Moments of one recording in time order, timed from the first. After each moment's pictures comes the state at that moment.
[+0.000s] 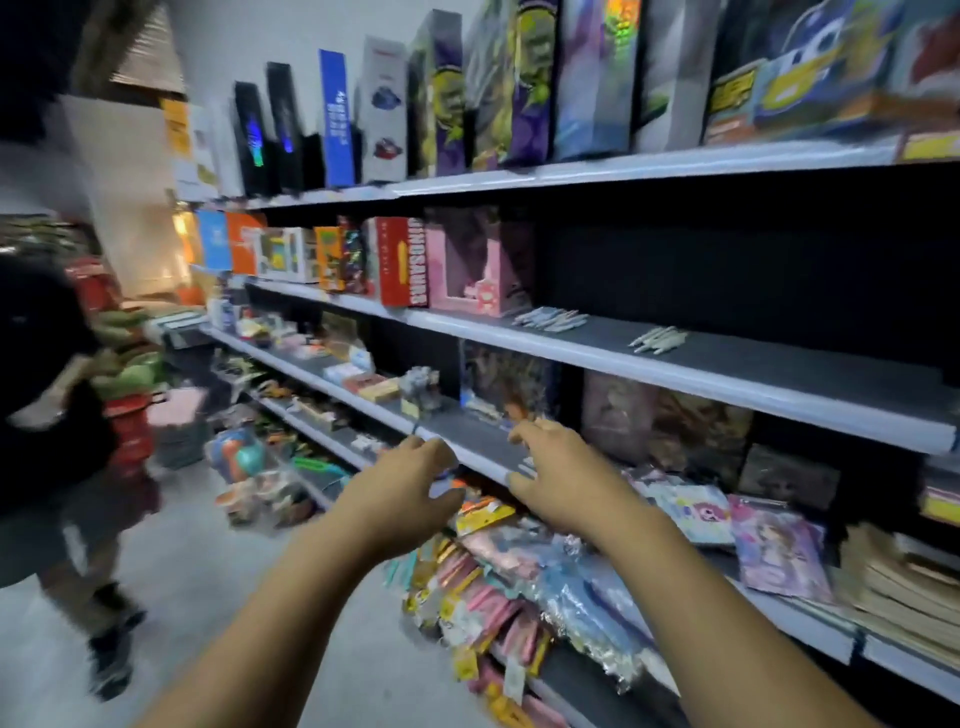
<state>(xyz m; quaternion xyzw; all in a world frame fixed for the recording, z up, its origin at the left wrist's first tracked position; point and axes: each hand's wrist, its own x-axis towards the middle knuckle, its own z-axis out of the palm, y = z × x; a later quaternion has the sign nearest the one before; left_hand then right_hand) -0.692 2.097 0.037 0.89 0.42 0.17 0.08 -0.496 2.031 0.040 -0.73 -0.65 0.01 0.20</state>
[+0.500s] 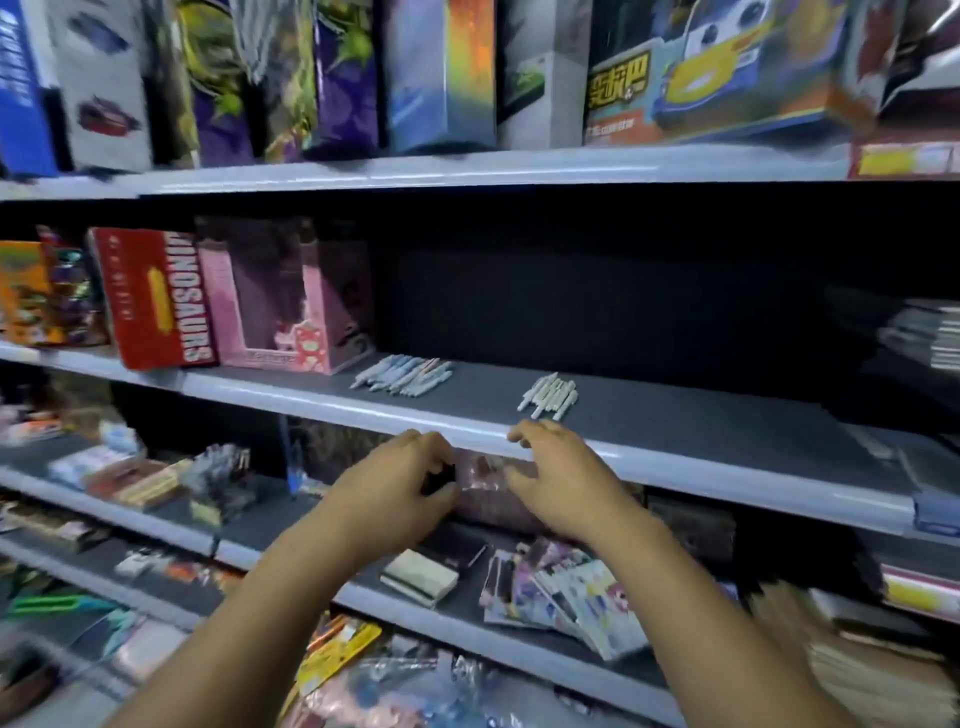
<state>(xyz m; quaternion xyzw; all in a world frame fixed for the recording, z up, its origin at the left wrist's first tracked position) -0.429 2.352 0.050 0.95 0.20 0.20 0.12 -0.265 2.210 0.047 -0.82 -0.50 -0.05 0.26</state>
